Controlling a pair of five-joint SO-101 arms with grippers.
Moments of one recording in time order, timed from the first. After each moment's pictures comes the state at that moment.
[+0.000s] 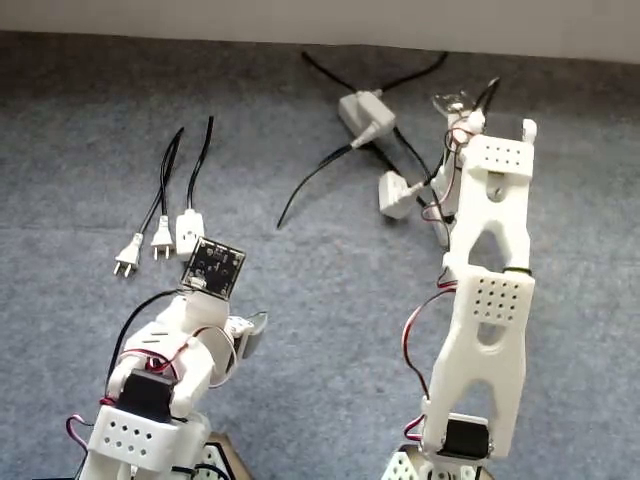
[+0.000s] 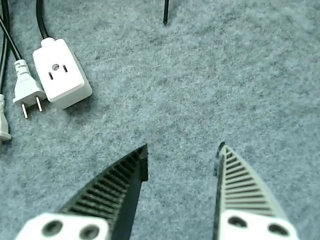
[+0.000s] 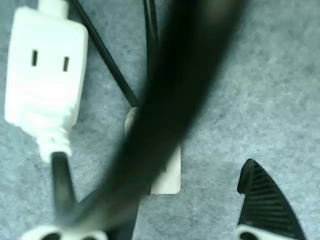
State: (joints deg) left arm 9.7 -88.6 85.0 62.6 -2.9; right arm 1.7 58.4 -62.6 98.7 27.2
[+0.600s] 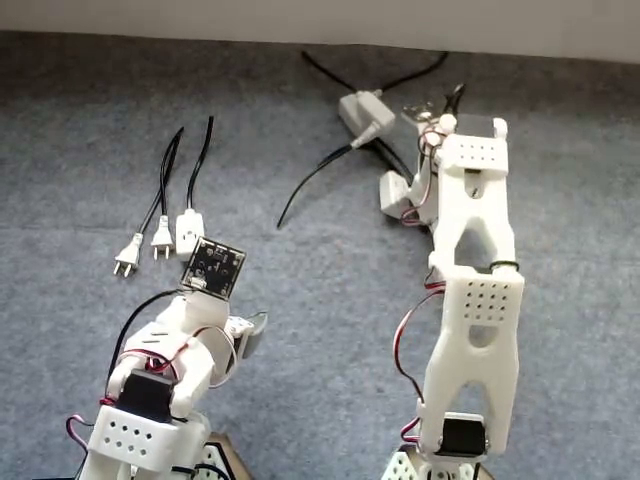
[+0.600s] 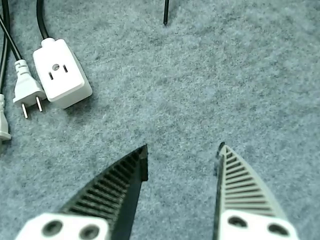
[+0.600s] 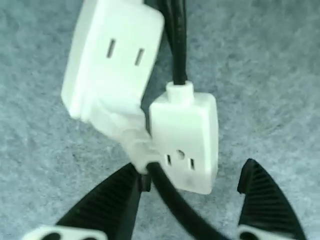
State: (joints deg) left arm 9.7 -88.6 85.0 62.6 -2.9; right arm -2.1 52.6 -52.0 97.3 28.0
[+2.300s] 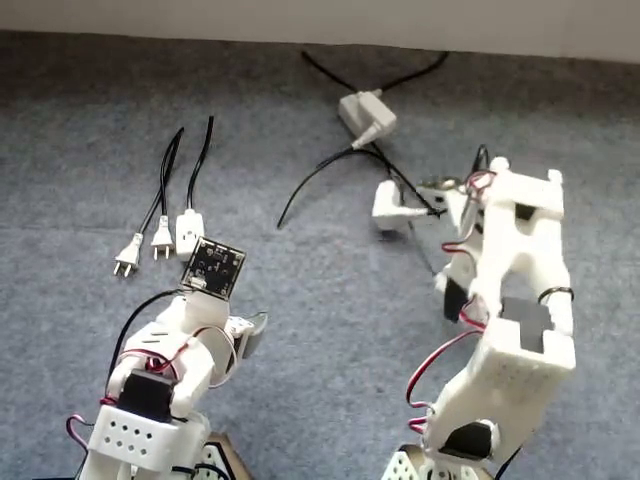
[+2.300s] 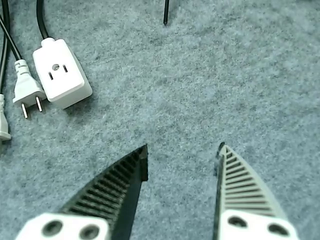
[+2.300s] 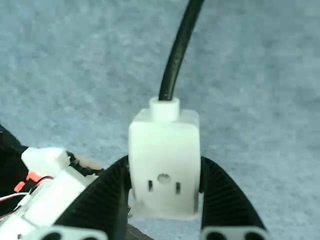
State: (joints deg) left arm 9.7 -88.6 85.0 62.6 -2.9; right arm 5.1 17.5 4.4 98.7 52.3
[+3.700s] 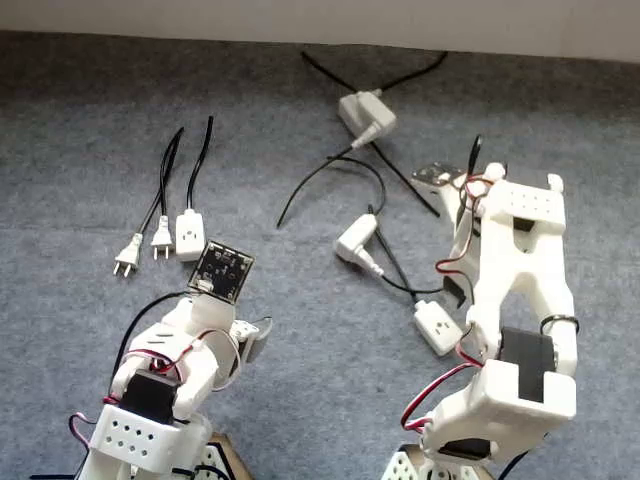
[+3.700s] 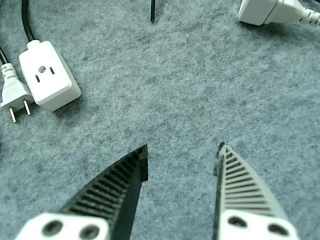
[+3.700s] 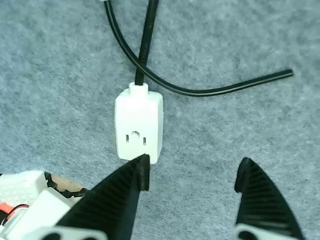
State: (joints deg) left arm 12.1 -88.6 85.5 62.6 -2.9; right arm 5.6 6.5 9.4 90.8 51.5
